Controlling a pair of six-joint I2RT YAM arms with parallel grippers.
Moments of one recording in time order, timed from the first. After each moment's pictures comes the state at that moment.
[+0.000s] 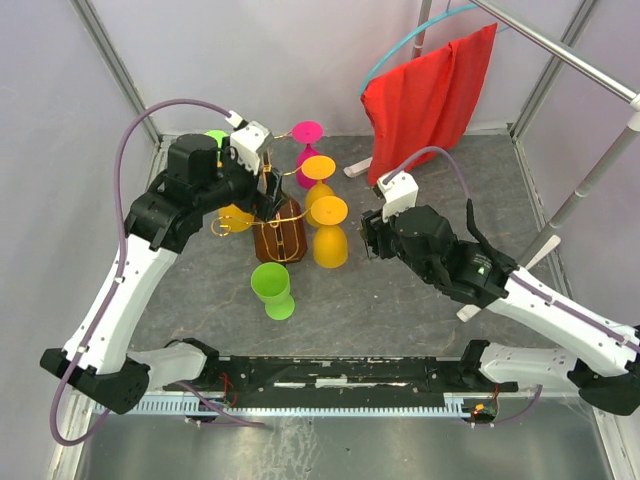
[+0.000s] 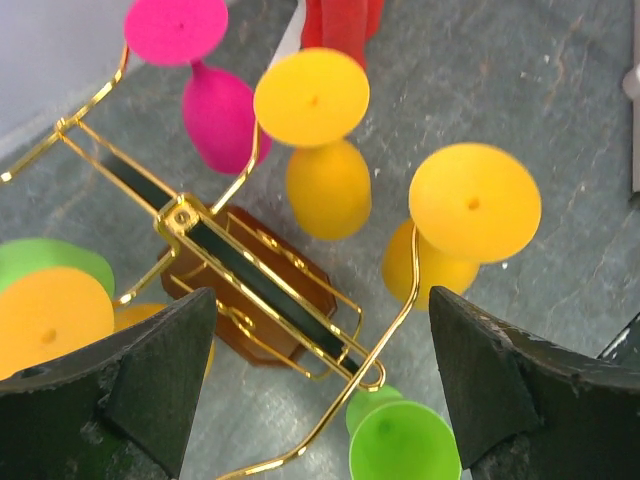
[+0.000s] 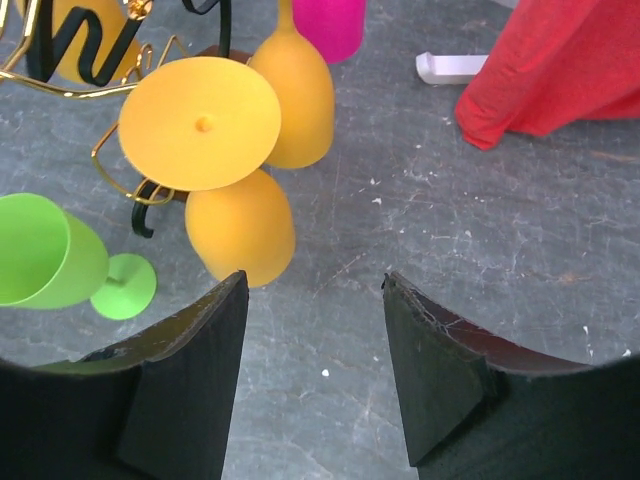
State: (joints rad) left arm -0.45 1.20 1.55 -0.77 0.24 0.13; right arm 1.01 1.06 1.16 -0.51 0.51 0.20
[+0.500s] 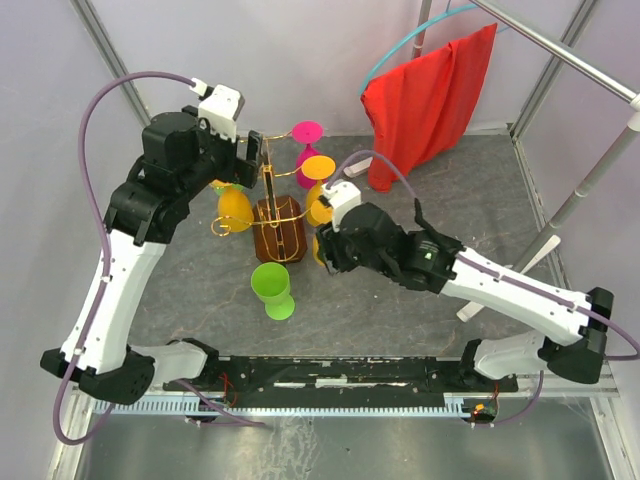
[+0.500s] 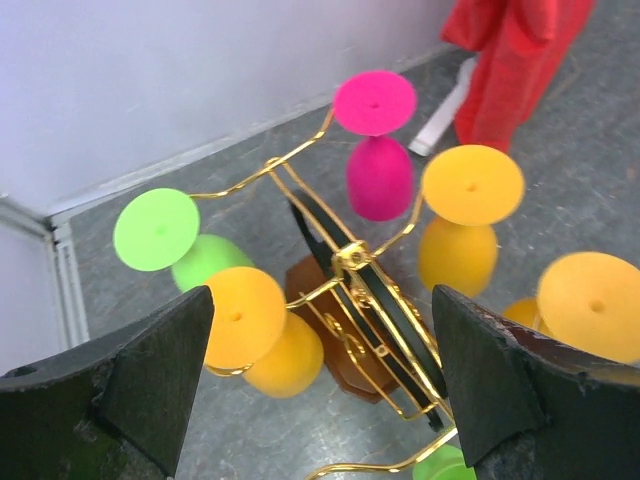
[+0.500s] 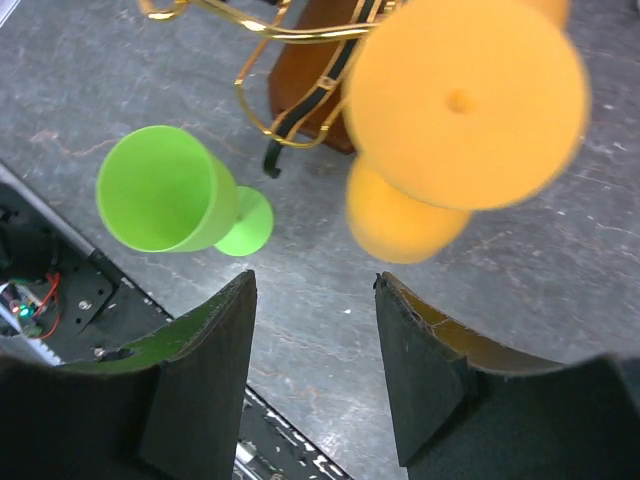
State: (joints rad) left arm -0.44 1.23 1.71 -0.80 -0.06 0.13; right arm 1.08 1.29 1.32 -0.61 0.30 0.34
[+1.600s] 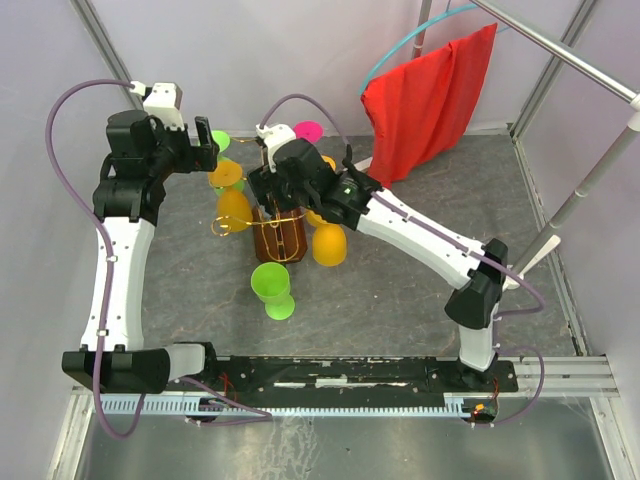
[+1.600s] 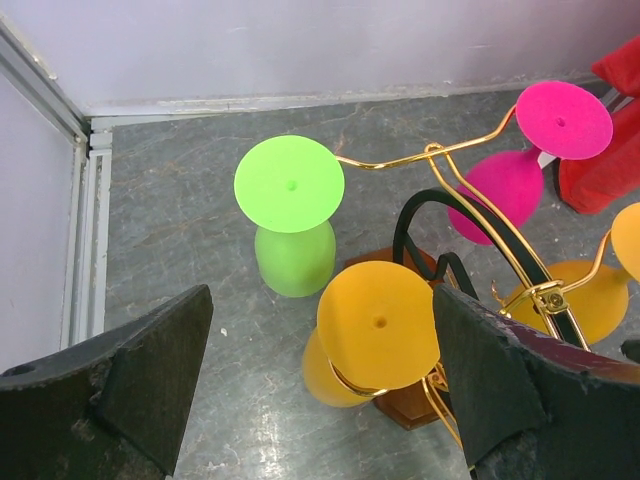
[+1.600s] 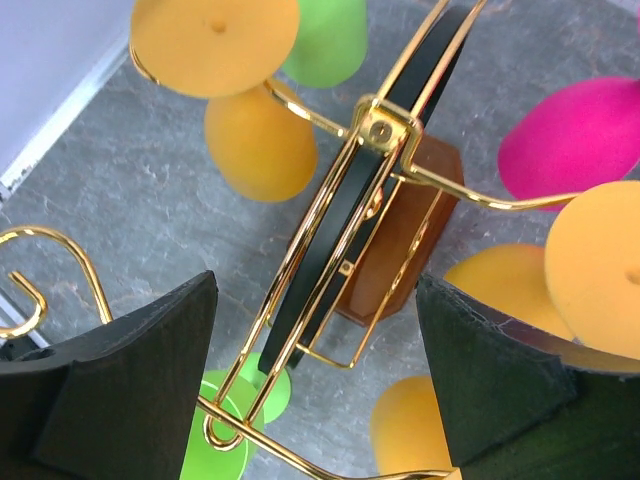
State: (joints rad) left arm 0.00 1.26 1.56 -0.64 0.14 0.02; right arm 0.99 1.90 2.04 -0.62 0.23 0.24
